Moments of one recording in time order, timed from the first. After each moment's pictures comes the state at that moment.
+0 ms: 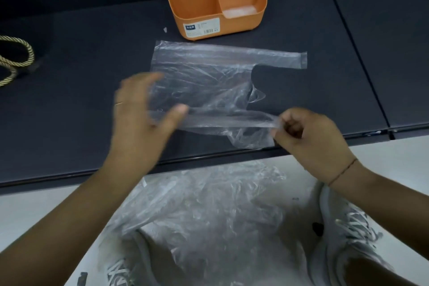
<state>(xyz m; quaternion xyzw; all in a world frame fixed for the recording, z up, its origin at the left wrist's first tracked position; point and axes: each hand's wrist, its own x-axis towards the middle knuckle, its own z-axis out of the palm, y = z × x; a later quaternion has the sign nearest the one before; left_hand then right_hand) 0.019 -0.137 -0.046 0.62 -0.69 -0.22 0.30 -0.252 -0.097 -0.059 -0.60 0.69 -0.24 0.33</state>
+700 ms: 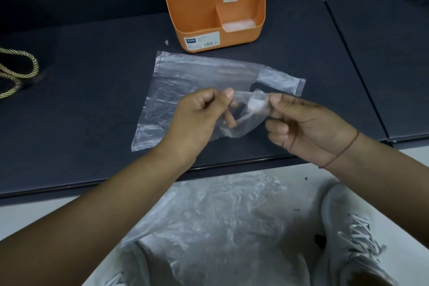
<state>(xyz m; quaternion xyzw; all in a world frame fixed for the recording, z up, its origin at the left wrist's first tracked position) -0.060 -0.158 -0.034 0.55 -0.52 -0.55 0.35 -0.242 -0.137 -0.029 -0.23 0.46 -0.41 0.75</state>
